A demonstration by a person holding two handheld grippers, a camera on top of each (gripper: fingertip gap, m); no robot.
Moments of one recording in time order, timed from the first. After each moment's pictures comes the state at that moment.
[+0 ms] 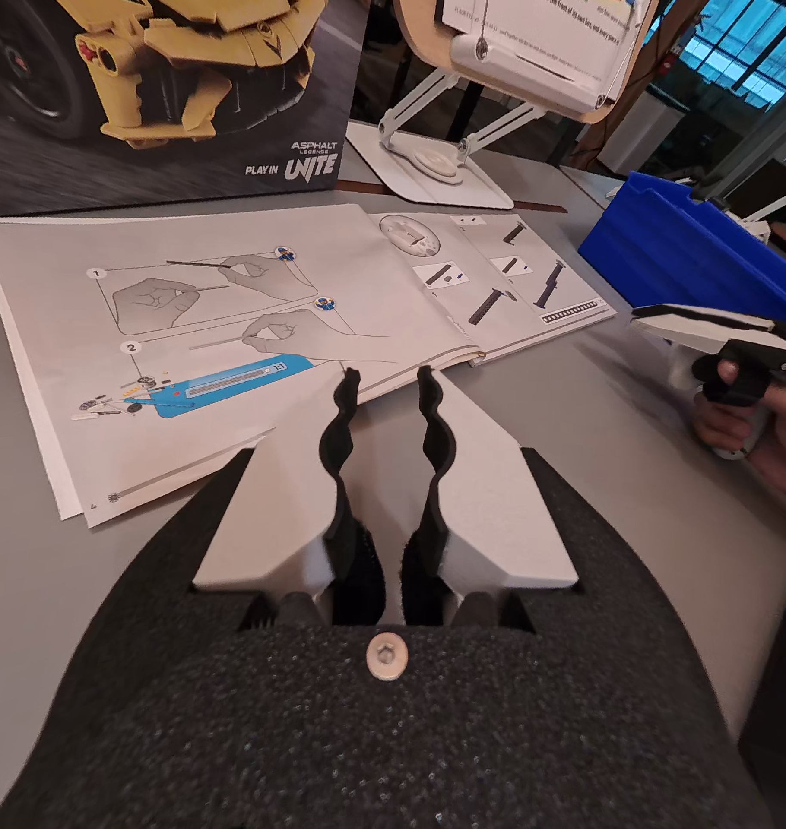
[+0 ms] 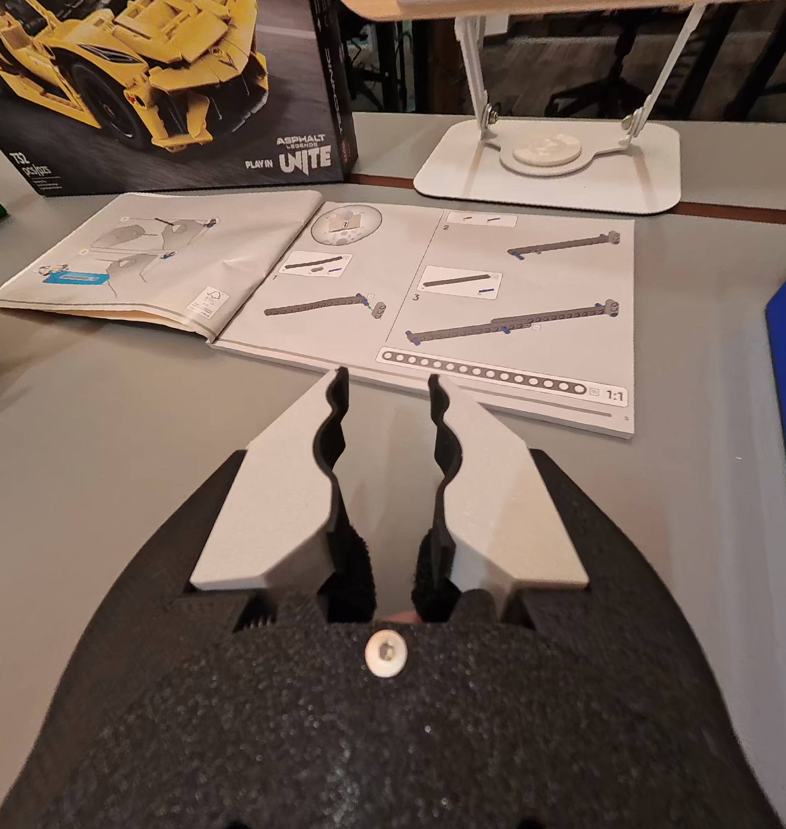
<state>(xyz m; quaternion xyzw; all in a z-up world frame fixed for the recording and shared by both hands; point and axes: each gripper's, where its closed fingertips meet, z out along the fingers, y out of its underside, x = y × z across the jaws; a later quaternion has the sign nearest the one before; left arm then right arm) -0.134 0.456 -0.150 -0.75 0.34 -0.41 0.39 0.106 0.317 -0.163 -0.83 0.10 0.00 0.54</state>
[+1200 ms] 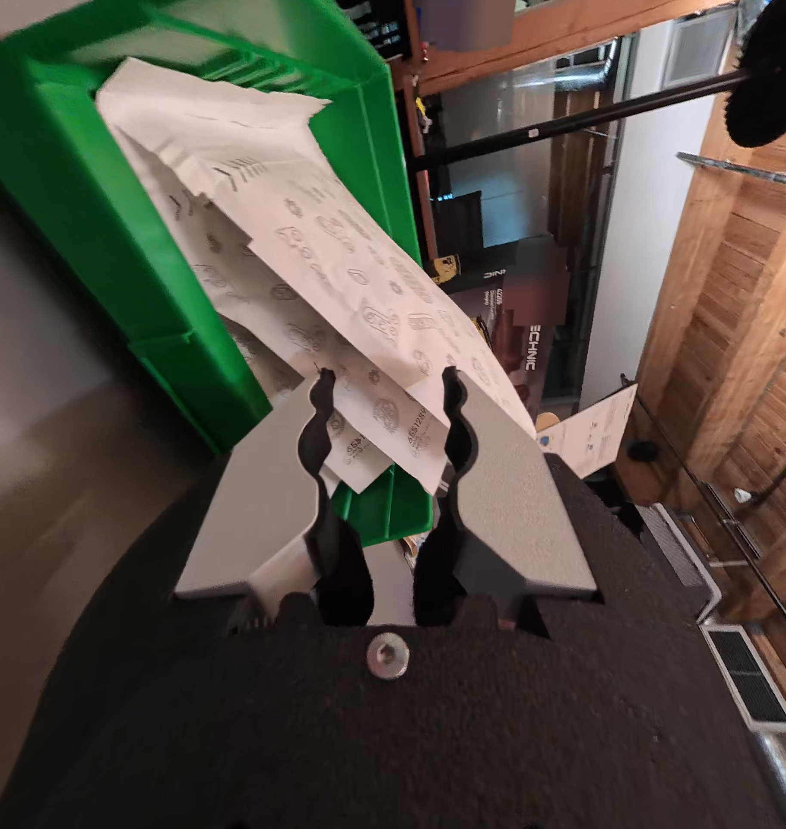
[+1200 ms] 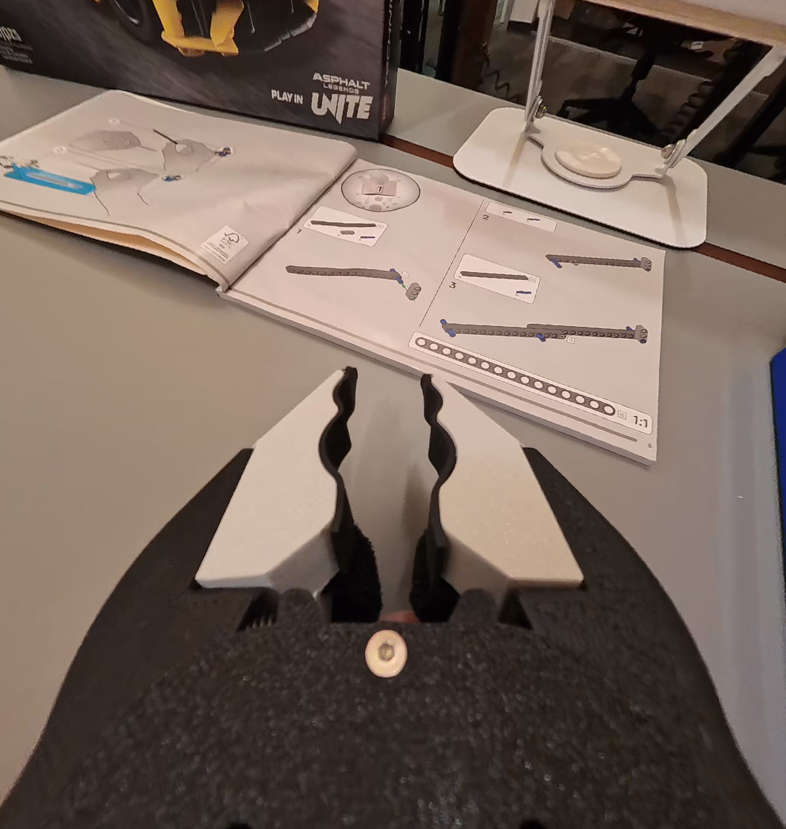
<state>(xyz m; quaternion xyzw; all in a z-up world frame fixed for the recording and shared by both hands) -0.495 0.548 -0.111 -0.70 -0.23 -0.58 0.34 0.082 0.322 -0.174 -0.85 0.02 -0.06 0.52</state>
